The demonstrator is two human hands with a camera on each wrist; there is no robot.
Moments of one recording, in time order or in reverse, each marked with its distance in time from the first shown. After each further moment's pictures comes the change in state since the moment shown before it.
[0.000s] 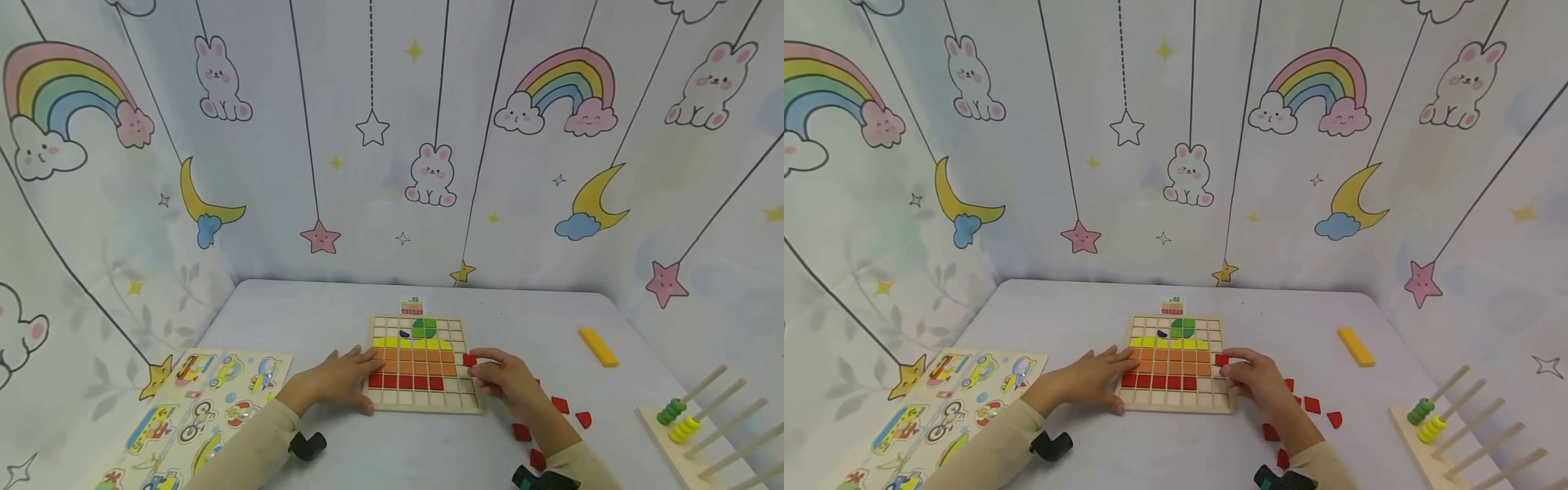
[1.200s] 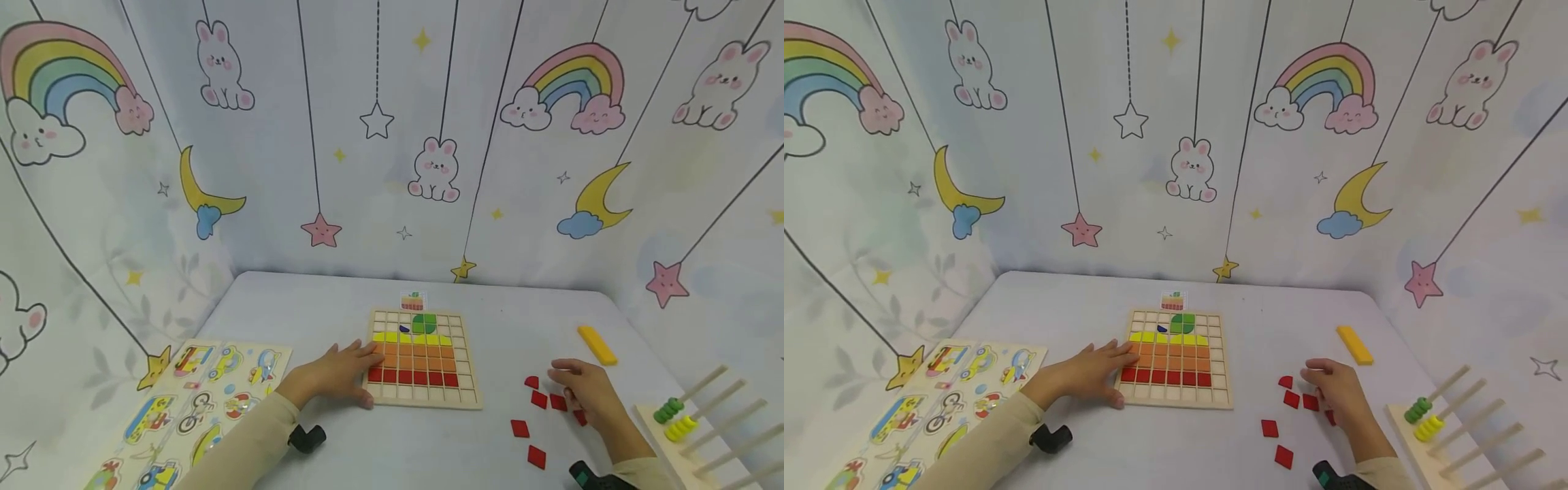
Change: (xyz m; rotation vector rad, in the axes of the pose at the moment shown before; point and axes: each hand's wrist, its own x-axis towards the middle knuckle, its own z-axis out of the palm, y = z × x) left_hand 0.004 -0.004 0.002 -0.004 -0.004 0.000; right_hand -0.026 0.005 -0.113 -0.409 0.305 0.138
